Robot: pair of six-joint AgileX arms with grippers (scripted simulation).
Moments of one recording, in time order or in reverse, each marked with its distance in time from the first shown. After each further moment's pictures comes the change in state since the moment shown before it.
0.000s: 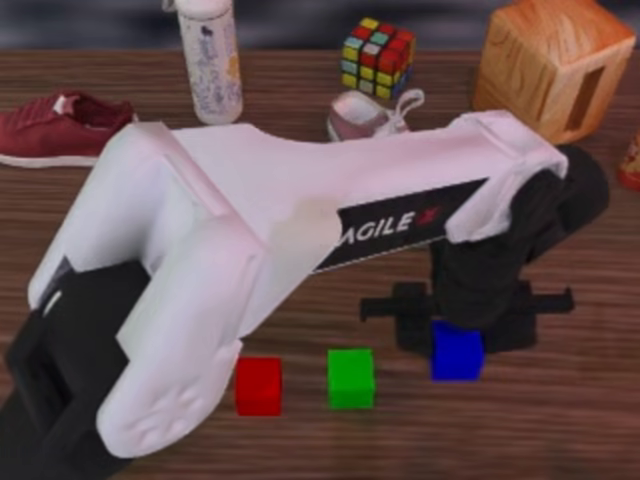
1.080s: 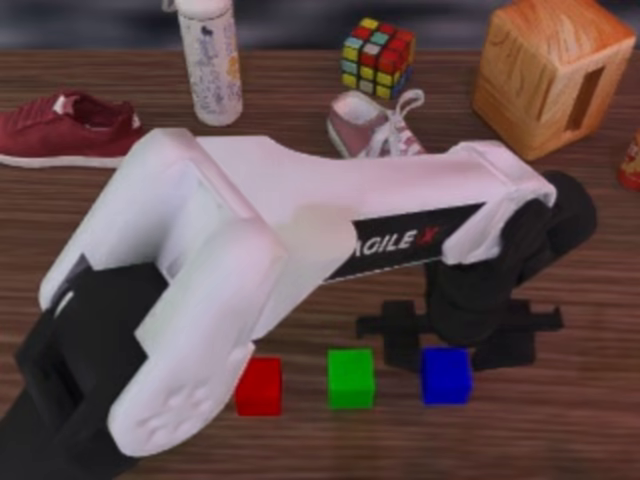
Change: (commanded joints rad) left arm 0.000 0.016 -0.065 0.075 -0.002 -0.003; right arm 0.000 0.000 0.000 0.000 0.000 0.000
